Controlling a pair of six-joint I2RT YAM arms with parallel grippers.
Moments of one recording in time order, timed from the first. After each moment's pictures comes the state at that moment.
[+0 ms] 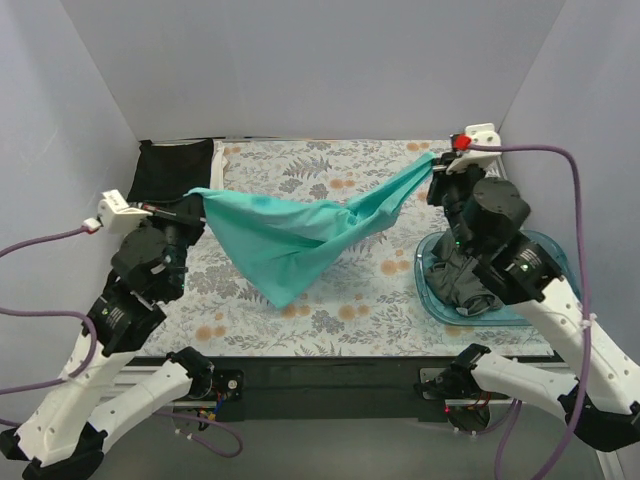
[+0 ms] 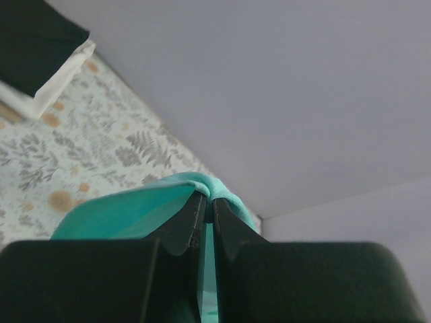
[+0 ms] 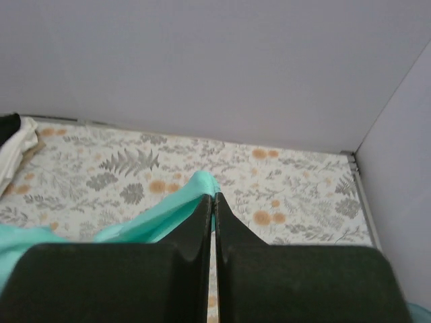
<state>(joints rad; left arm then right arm) -0.65 0.71 1.07 -0.47 -0.77 -0.99 0.74 0.97 1.23 -0.30 0.59 -0.03</state>
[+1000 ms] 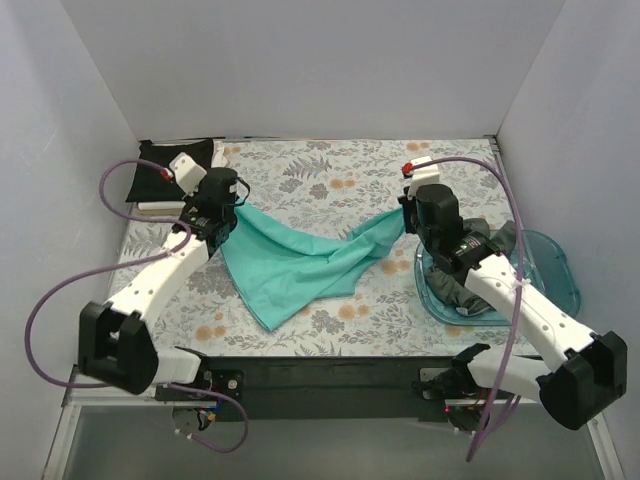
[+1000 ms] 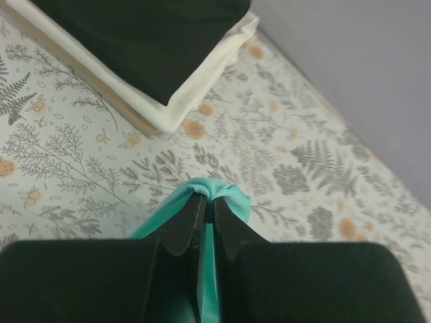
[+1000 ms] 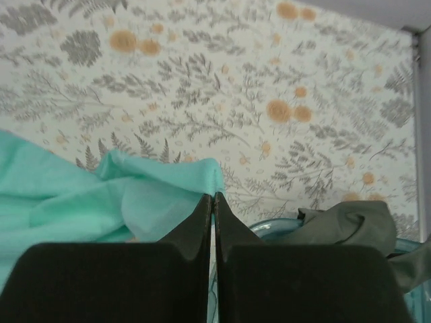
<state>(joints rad) -0.39 1.26 1.03 -0.26 -0.77 -0.83 0.61 1.09 0.97 -0.27 0.42 0.00</state>
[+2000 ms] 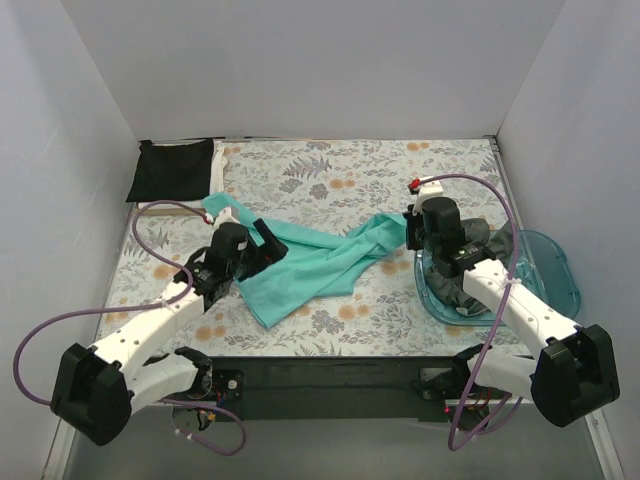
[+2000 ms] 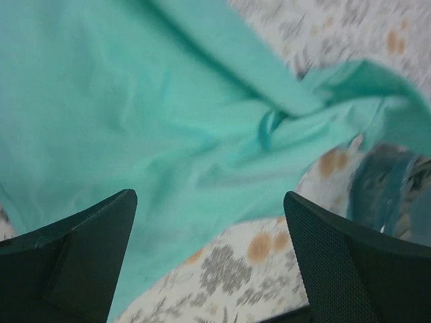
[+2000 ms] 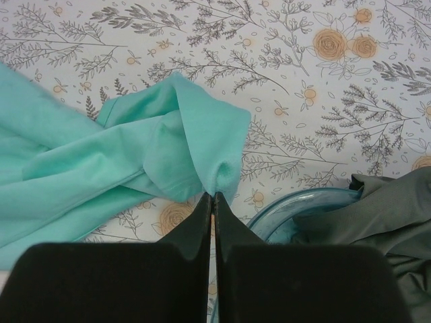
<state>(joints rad) -0.47 1.09 0.70 -0.22 -0.14 -0.88 0.44 1.14 0.77 -0.19 0.16 0.10</state>
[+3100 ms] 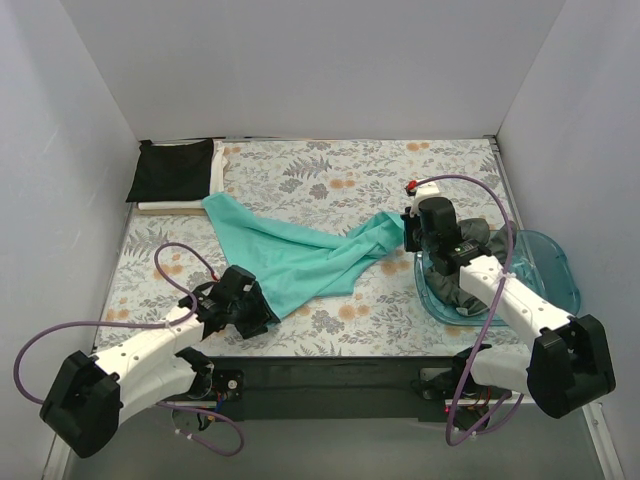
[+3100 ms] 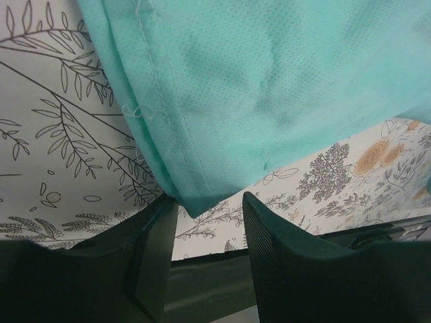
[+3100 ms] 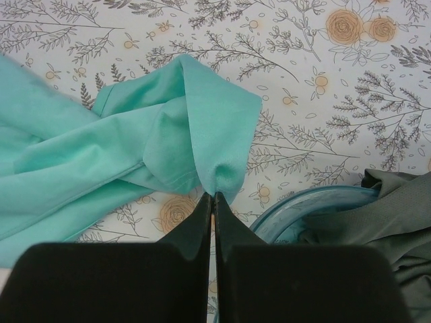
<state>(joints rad) -0.61 0.95 0.39 -0.50 0.08 -1.13 0.44 1.19 0.77 -0.19 0.14 0.11</state>
